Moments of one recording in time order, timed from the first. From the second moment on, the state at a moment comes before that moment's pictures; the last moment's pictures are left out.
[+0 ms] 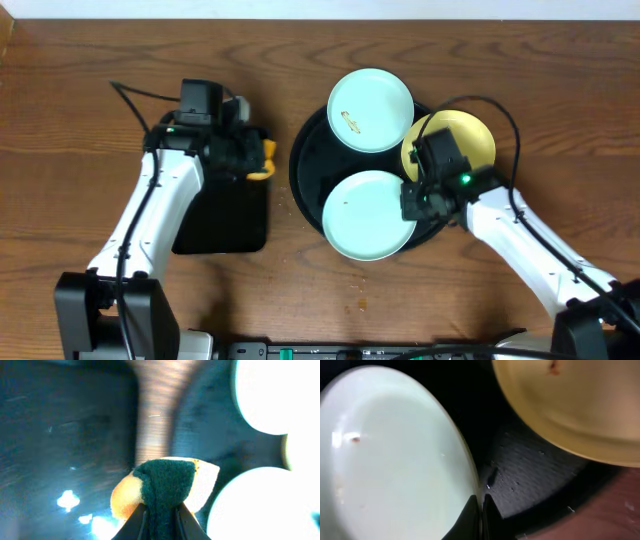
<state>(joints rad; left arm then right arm) -0.10 1.58 1.17 -0.76 0.37 -0.29 0.40 1.51 0.92 -0.68 -0.06 0.36</state>
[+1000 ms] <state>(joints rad) -0.50 1.58 1.13 -0.55 0.26 -0.20 0.40 1.53 0.74 -0.33 0.05 0.36</state>
